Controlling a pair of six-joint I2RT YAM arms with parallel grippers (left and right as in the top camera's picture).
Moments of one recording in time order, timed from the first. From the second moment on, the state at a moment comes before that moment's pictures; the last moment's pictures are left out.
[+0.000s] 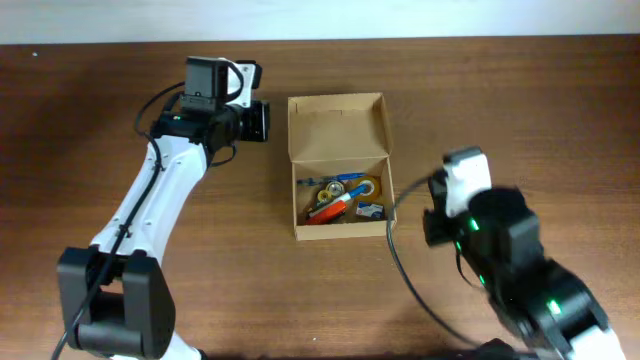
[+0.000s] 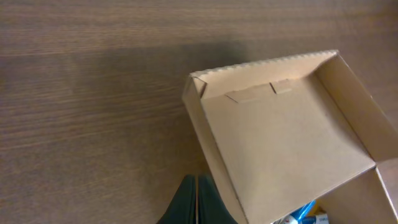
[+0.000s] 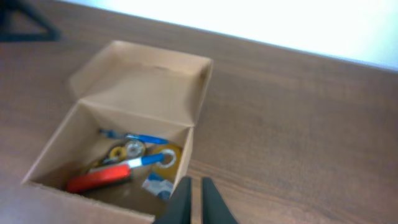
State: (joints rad) left arm -0.16 1.76 1.40 -0.51 0.32 -0.13; right arm 0.45 0.89 0.96 -0.65 0.20 0.09
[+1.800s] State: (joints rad) left arm -0.15 2.21 1.40 0.20 0.73 -0.80; right arm 0.00 2.08 1.09 0.32 -0.96 0.51
